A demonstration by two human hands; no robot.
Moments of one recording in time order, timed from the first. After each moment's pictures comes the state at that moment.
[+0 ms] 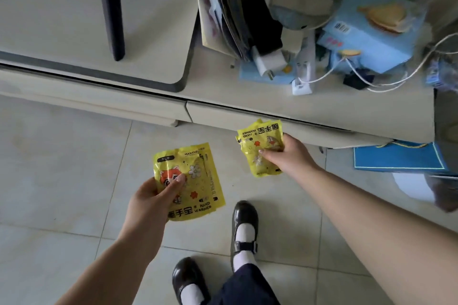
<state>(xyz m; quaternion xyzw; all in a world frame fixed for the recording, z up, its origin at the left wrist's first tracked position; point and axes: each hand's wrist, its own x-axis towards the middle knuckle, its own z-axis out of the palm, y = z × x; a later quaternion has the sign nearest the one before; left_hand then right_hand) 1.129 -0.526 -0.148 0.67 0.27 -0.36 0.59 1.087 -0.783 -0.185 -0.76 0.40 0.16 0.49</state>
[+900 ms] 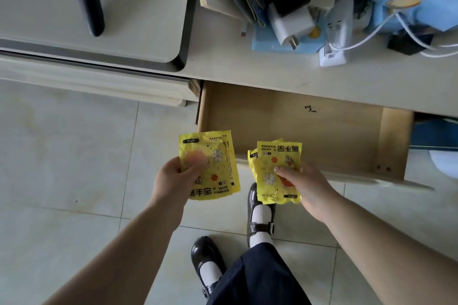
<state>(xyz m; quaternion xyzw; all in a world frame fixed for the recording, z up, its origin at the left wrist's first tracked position) 1.148 -0.550 -0.195 0.72 0.27 -0.41 0.49 1.030 -0.755 -0.231 -0.50 0.52 0.21 0.66</state>
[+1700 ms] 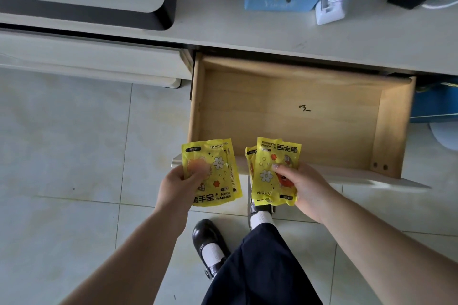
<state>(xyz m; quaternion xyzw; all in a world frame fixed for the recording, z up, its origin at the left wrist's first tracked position) 1.086 -0.522 -0.219 0.71 0.29 -0.43 0.48 0.979 -0.723 -0.232 -0.38 0.53 0.19 0.73</state>
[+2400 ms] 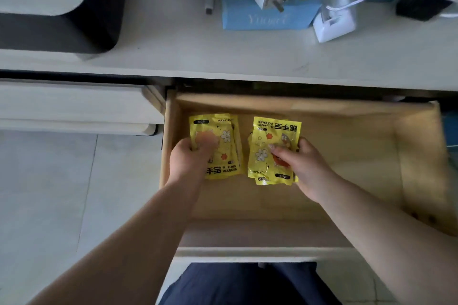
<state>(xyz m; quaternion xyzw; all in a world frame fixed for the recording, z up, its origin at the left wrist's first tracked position) 1.181 -0.629 -0.344 0.78 0.13 -0.35 0.50 1.066 -0.793 -0.350 -0.51 0.53 0.05 0.68</state>
